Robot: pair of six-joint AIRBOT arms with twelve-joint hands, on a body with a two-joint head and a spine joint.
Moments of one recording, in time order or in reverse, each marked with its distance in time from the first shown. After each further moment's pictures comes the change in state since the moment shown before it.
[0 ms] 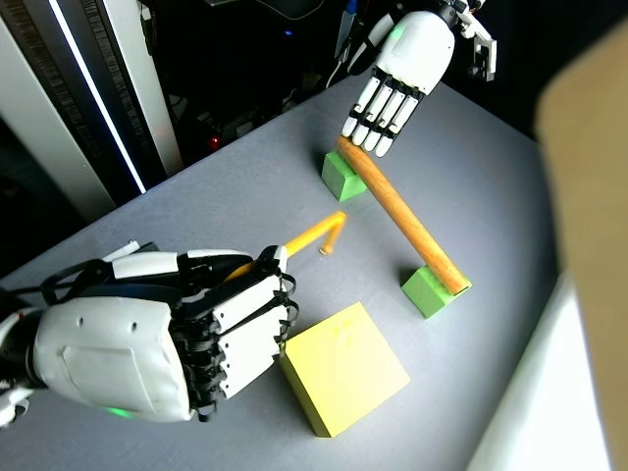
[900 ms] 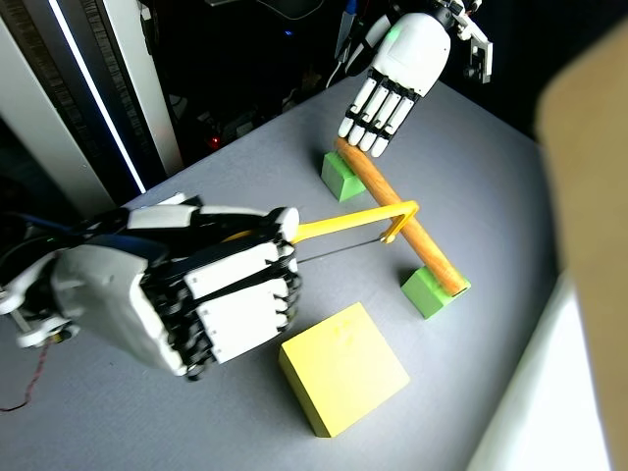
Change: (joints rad) left arm 0.019 0.000 -0.007 -0.003 0.008 0.000; right arm 0.038 -0.178 -0.060 0.184 0.224 -0.162
